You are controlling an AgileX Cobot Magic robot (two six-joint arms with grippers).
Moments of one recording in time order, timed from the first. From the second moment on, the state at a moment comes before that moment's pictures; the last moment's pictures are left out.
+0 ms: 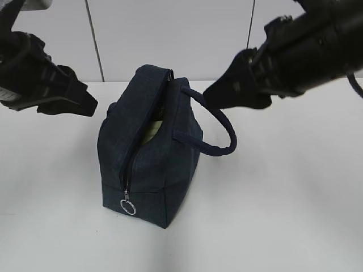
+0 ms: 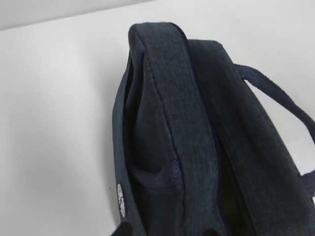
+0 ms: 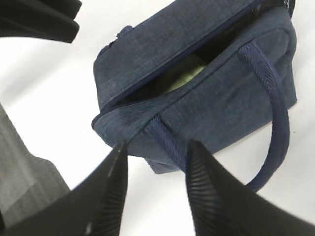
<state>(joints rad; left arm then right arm) -0.41 1.31 -1.02 -0.29 0.68 0.24 0.43 1.34 -1.07 0.72 0.71 -0.71</state>
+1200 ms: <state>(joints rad) -0.41 1.21 -0.97 -0.25 0.62 0.24 0.91 1.50 -0.72 1.61 0.01 -1.59</state>
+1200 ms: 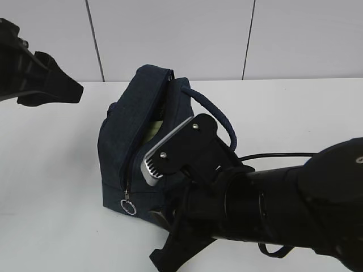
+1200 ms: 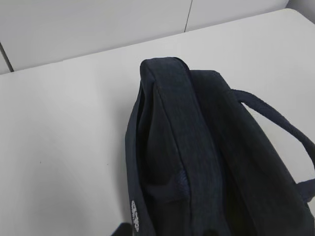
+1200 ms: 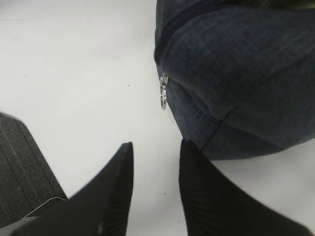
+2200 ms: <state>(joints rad) -0.41 1.22 -0.97 -0.25 0.63 0.24 1.05 1.55 -0.57 0.25 -0.33 -0.25</state>
